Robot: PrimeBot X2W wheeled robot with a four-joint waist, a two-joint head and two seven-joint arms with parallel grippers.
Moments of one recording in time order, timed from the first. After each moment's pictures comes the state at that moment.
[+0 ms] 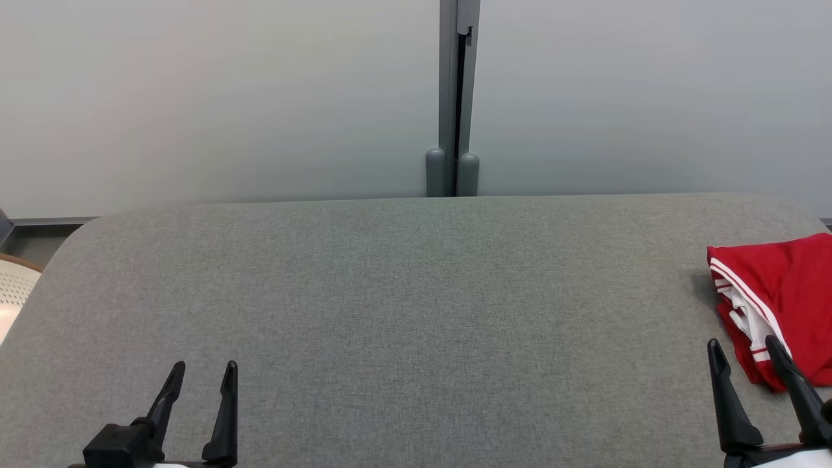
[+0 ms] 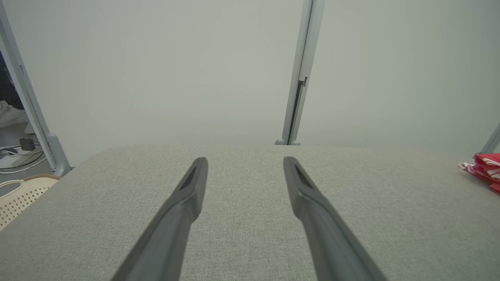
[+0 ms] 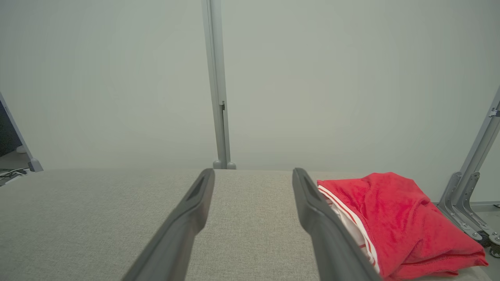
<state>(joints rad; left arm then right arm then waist) 0.13 0.28 -0.20 0.04 -0.42 0.09 -0.19 0.23 -0.12 -0.06 -0.22 0.18 0.13 0.06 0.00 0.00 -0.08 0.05</state>
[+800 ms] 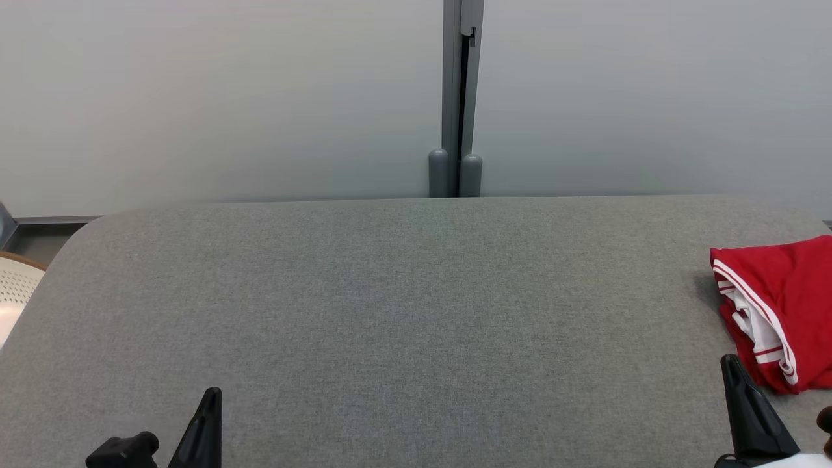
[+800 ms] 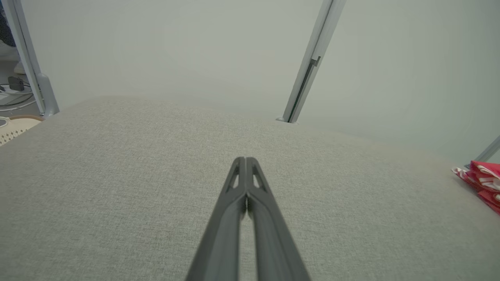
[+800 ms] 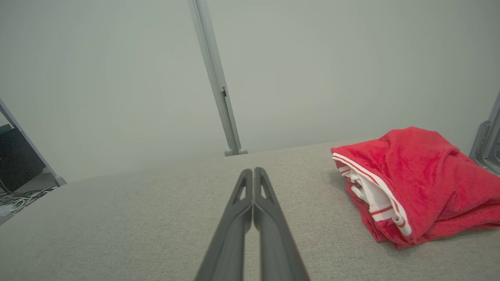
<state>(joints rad) 0.15 0.23 -0.20 0.12 -0.53 0.07 -0.17 0.23 -0.09 -0.05 -0.13 0.31 0.13 0.05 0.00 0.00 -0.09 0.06</state>
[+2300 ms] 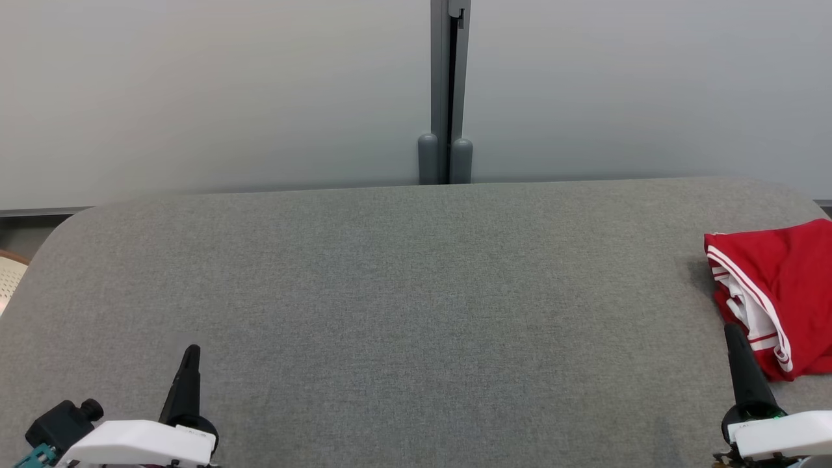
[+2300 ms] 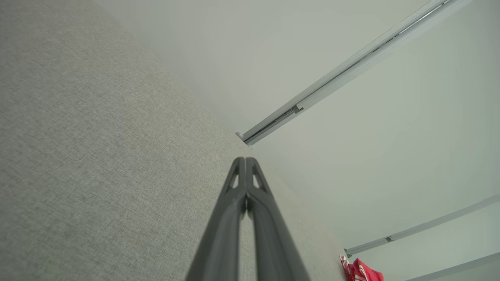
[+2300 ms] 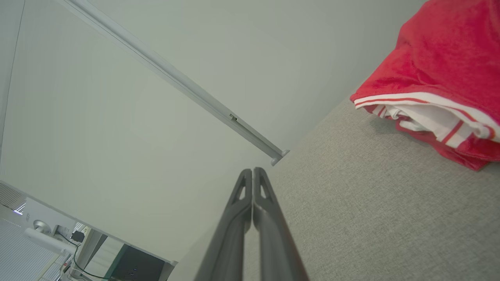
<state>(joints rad) 0.03 0.14 -0.05 0.19 -1.09 -0.03 -0.03 0.06 -0.08 -0.08 0.06 0.98 0.13 0.08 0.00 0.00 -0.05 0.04</state>
